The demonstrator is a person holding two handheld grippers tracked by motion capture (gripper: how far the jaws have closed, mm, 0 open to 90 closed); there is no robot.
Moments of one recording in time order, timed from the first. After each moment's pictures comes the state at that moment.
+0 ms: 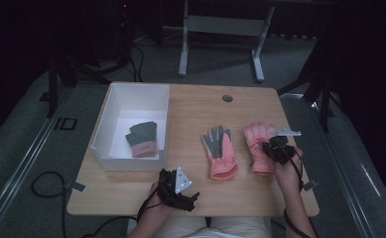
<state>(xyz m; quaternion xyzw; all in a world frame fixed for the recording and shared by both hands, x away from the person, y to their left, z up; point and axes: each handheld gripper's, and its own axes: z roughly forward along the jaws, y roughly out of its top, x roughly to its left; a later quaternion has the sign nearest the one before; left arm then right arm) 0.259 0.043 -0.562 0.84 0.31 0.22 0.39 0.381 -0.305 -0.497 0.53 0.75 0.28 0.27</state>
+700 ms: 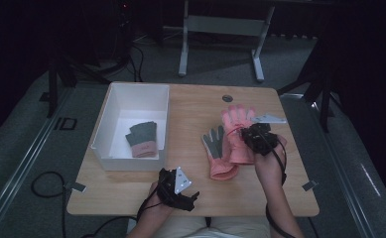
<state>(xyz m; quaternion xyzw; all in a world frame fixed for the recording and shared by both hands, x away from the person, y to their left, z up) 0.258 0.044 -0.560 0.84 0.30 0.22 0.40 0.352 -0.213 -0.416 0.50 0.75 0.34 0.27</state>
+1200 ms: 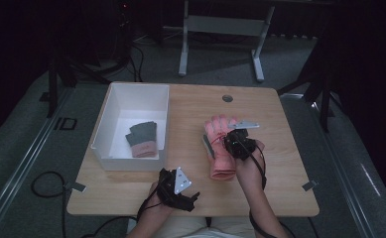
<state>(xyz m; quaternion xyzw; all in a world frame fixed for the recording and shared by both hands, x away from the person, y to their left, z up) 0.256 0.044 -0.559 0.84 0.30 0.22 0.40 0.355 -0.168 -0.449 0.50 0.77 0.31 0.25</state>
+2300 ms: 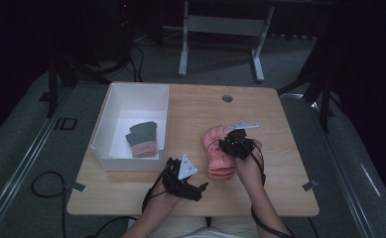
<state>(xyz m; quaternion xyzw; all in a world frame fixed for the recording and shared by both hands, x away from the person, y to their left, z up) 0.277 0.029 -0.506 0.83 0.30 0.19 0.43 0.374 -0.177 -0.472 0.48 0.79 0.33 0.20</state>
